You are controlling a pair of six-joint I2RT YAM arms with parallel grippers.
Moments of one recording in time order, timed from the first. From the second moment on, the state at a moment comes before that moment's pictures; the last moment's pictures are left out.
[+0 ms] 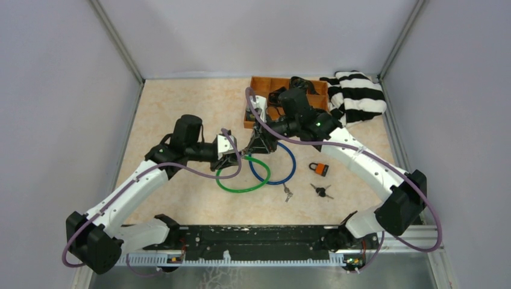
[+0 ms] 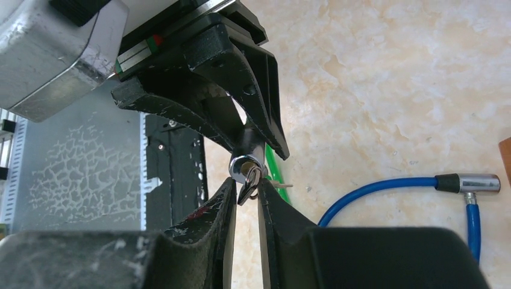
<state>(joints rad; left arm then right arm) -0.55 1.10 0.91 -0.44 0.76 0.64 0.71 1.41 1.34 -0.52 -0.77 -0.11</state>
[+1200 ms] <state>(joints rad) -0.55 1.10 0.91 -0.44 0.77 0.64 0.73 1.42 1.38 -0.57 -0.78 -0.51</state>
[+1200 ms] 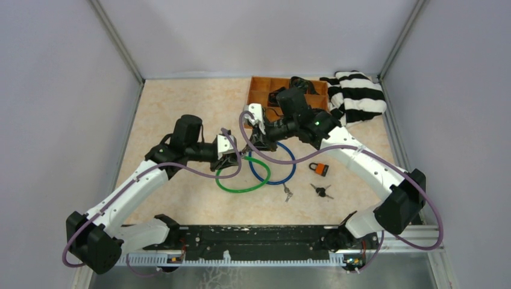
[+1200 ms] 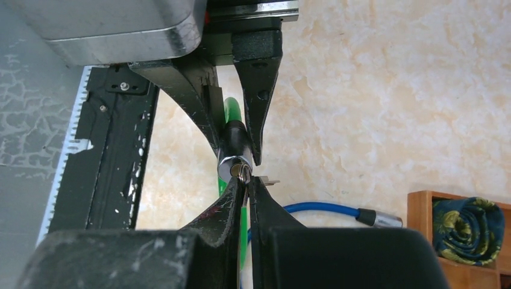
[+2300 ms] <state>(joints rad) -0.54 1.09 0.90 -0.43 0.79 0.64 0.74 1.42 1.38 -0.59 -0.78 -0.55</state>
